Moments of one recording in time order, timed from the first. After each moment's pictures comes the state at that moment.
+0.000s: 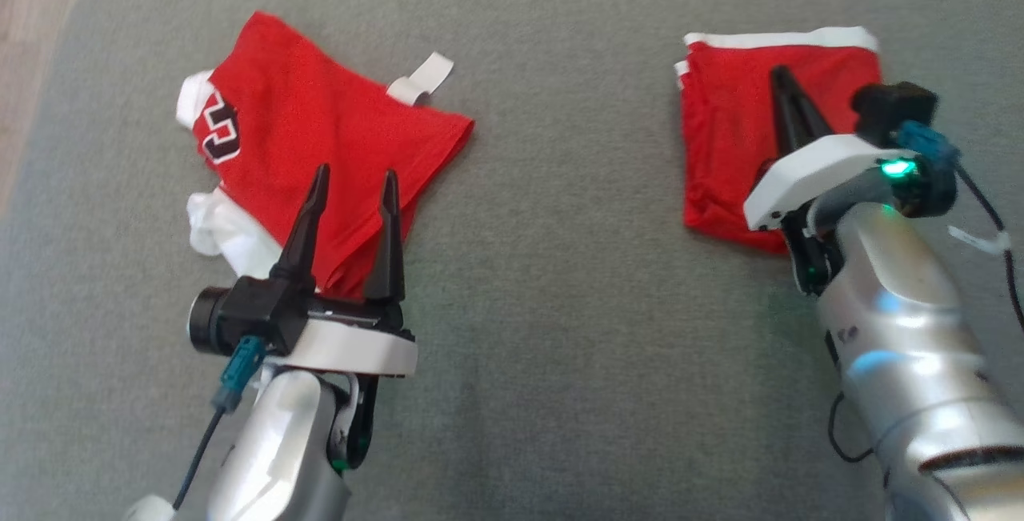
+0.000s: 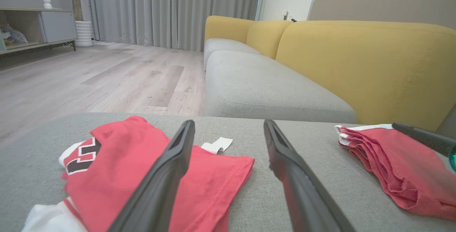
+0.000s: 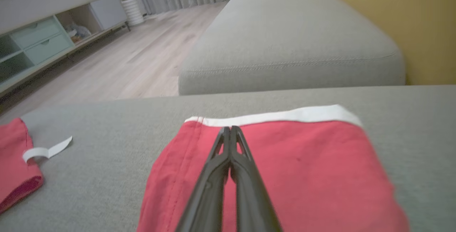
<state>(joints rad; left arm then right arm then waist) -0.31 0.04 -0.29 0.29 -0.26 0.00 -0.25 -0.81 -0.07 0.11 1.09 0.18 0.13 -0.25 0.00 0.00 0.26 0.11</state>
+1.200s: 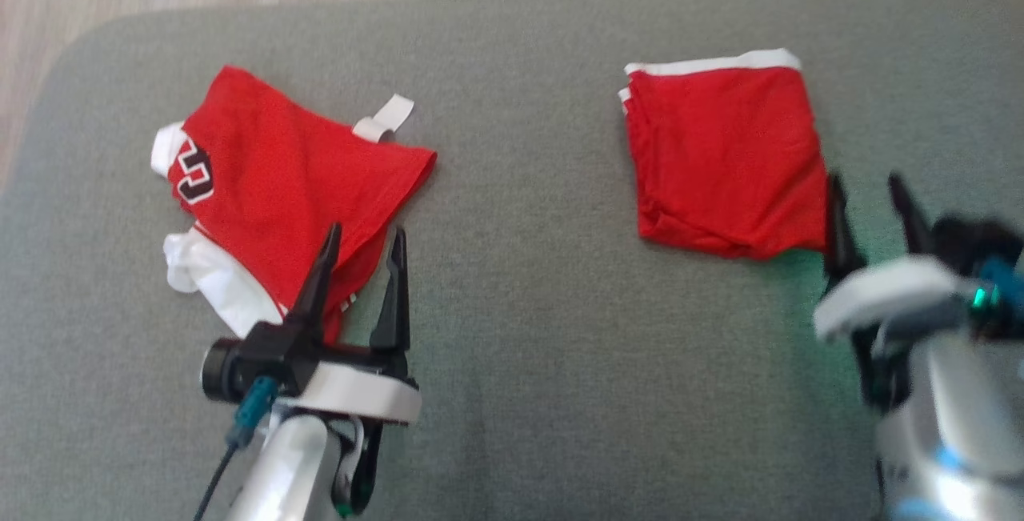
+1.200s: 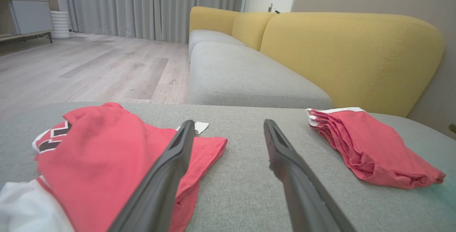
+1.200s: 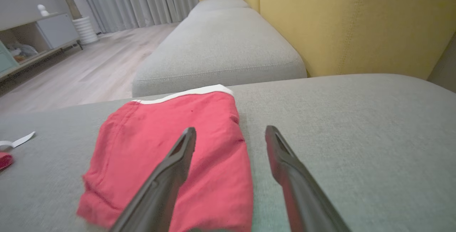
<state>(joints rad) -0.22 0.04 -0.30 0.32 -0.26 0.00 -0.25 -0.31 -0.05 -0.13 0.46 0.08 0.13 -0.10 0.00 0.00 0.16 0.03</state>
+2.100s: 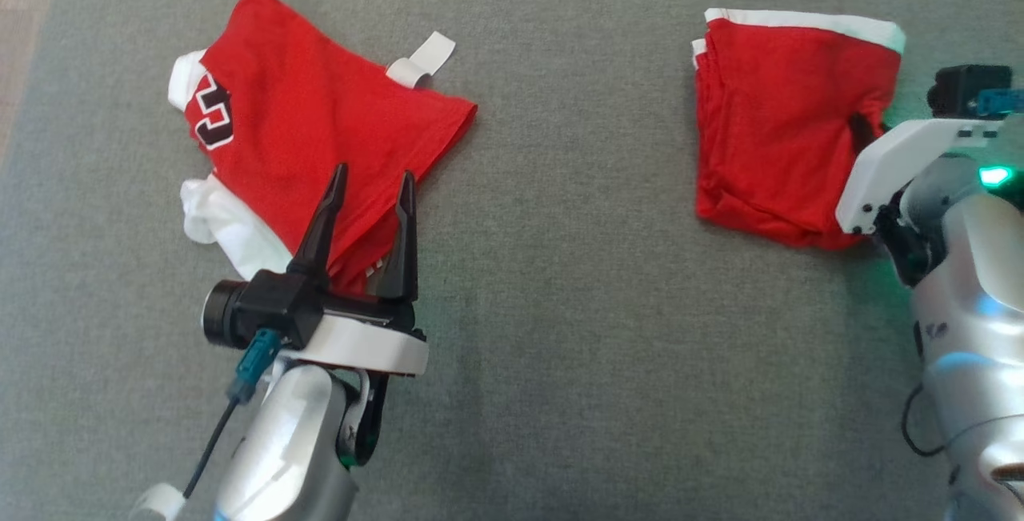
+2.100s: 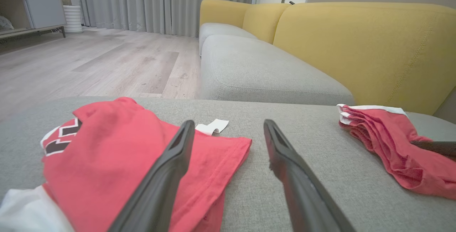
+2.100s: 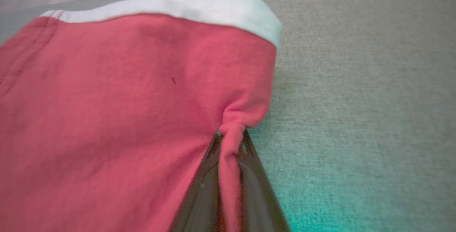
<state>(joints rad) -0.33 0.04 -0.32 0.32 -0.26 0.00 -0.25 -0.73 -0.18 -0.08 0.89 0.10 0.13 0.27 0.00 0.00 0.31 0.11</state>
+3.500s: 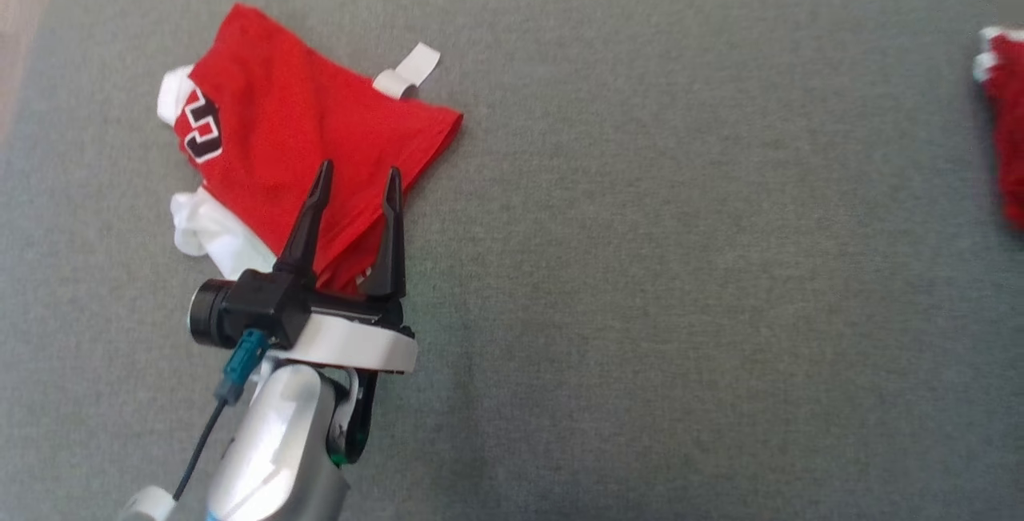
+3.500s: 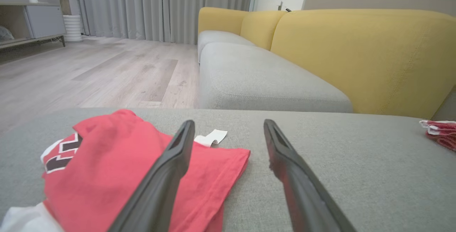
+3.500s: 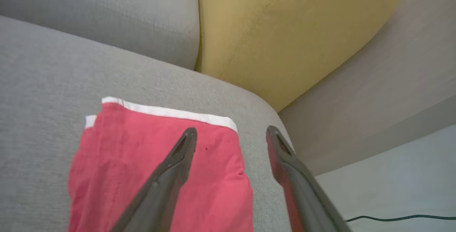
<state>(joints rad) -0.33 0.04 -0.29 0.31 -0.25 -0.01 -0.25 -0.72 -0.47 -0.30 0.79 -0.36 0.13 0.14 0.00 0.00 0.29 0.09</state>
